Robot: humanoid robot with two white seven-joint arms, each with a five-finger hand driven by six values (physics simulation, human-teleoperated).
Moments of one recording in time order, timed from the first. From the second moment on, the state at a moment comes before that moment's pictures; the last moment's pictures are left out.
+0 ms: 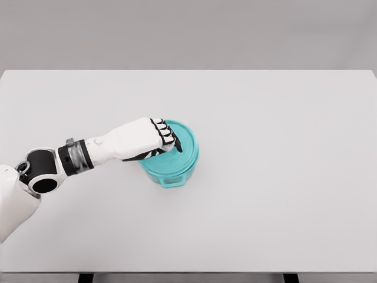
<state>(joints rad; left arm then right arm) -0.40 0.57 -0.55 -1.60 -0.61 -0.61 -0.23 0.01 0.00 -0.30 0.05 0.25 -0.01 0.09</state>
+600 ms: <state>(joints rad) -0.40 0.57 -0.55 -1.59 -0.61 -0.61 -0.23 0.01 0.00 -0.30 0.05 0.25 -0.01 0.09</state>
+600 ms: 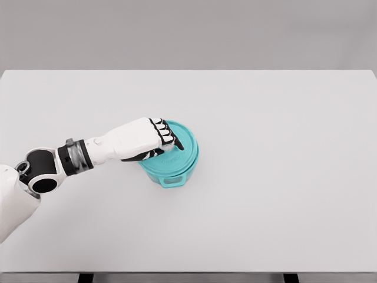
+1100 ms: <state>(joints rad) -0.40 0.57 -0.55 -1.59 -0.61 -0.61 -0.23 0.01 0.00 -0.30 0.05 0.25 -0.01 0.09</state>
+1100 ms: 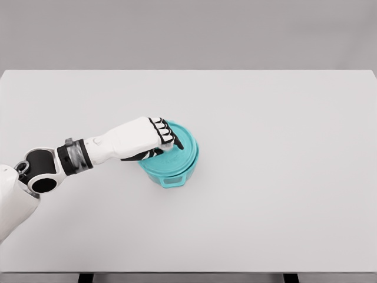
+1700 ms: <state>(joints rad) -0.41 0.58 -0.54 -1.60 -0.61 -0.61 -0.23 0.01 0.00 -0.30 0.05 0.25 -0.01 0.09</state>
